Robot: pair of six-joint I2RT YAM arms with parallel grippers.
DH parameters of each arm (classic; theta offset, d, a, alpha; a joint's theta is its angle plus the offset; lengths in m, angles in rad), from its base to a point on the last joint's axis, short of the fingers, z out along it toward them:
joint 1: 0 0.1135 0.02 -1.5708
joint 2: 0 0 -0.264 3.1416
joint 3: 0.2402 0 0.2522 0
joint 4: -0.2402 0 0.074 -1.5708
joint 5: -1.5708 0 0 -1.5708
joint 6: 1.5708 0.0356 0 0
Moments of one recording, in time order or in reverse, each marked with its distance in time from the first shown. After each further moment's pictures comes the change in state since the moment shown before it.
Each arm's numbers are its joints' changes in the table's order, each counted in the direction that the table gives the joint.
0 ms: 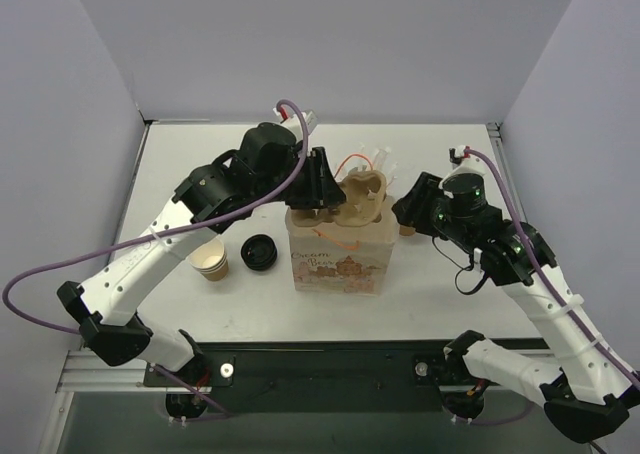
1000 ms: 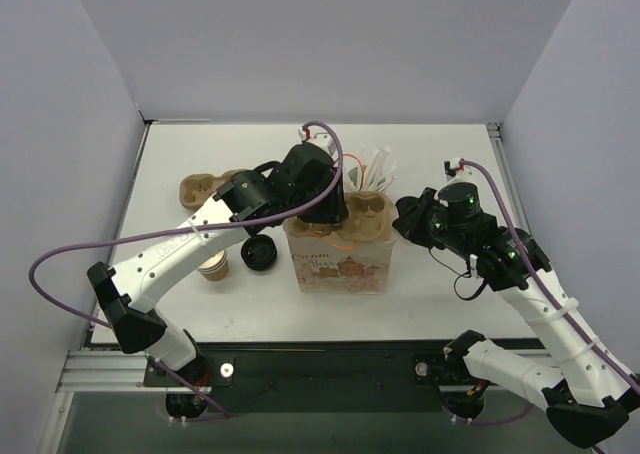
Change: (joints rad) left arm -0.079 0.103 -0.030 -0.070 0.206 0.016; right arm -0.011 -0.011 -0.087 -0.004 0.111 0.079
